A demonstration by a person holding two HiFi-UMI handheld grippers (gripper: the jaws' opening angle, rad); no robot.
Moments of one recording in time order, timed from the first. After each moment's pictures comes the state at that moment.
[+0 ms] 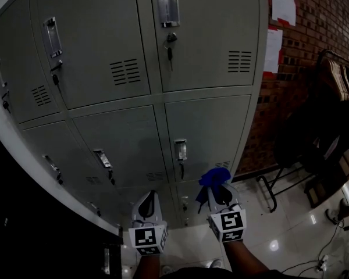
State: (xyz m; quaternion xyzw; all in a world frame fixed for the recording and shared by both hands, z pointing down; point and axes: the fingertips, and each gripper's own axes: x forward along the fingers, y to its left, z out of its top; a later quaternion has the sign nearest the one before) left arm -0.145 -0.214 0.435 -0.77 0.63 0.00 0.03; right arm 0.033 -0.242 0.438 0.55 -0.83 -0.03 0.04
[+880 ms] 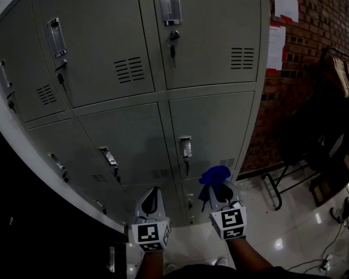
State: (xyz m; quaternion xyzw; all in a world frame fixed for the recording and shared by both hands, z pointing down) left arm -0.147 -0.213 0.432 -0.77 0.63 0.00 0.03; right arm 0.024 -0.239 0.447 0.54 -0.84 -0.04 0.06
